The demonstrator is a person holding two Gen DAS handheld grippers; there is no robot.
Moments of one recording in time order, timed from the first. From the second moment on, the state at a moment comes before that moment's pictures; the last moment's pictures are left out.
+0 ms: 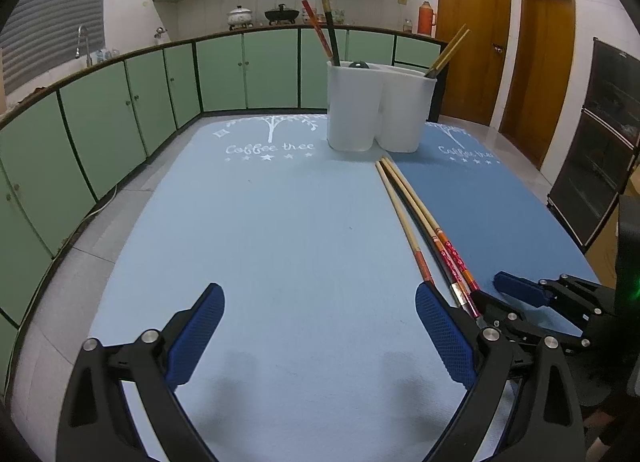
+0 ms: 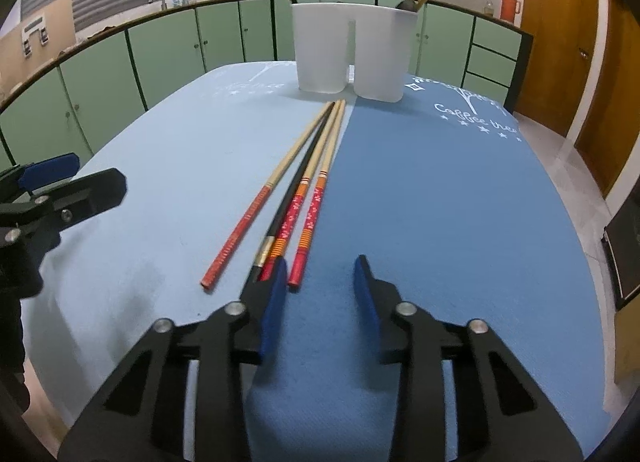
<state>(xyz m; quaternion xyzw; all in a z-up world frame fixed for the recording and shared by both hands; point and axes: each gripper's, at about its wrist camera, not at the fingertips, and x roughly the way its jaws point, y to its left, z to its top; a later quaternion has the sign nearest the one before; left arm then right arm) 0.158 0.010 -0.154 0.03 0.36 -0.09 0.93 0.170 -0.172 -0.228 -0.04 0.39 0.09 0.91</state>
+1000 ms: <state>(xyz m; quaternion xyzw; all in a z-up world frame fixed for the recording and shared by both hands) 0.155 -0.054 -0.193 0.04 0.40 -0.11 0.91 0.154 -0.240 -0.231 0.02 0.39 0.07 0.92</state>
